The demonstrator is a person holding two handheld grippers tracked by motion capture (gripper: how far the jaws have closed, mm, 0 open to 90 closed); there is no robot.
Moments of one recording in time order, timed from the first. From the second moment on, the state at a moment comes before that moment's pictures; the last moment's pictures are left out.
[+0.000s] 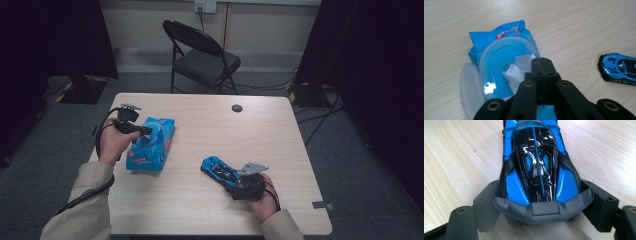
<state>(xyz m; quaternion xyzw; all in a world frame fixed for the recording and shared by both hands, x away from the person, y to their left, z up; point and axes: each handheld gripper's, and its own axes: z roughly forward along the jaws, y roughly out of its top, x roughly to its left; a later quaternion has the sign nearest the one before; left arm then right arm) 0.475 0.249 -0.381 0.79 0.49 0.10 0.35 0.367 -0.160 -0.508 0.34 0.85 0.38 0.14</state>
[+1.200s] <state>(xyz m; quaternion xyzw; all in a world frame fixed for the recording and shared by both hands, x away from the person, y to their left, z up) 0.478 0.256 -0.348 0.79 0.51 0.10 0.34 0.367 -0.160 -0.508 0.34 0.85 0.38 0.14</state>
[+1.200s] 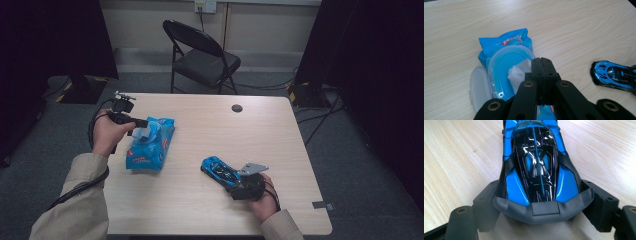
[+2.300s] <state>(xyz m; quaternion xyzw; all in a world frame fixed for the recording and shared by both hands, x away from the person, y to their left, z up) 0.472 0.232 -0.291 0.79 0.47 0.11 0.38 0.366 -0.160 -0.507 0.34 0.85 0.38 0.14</state>
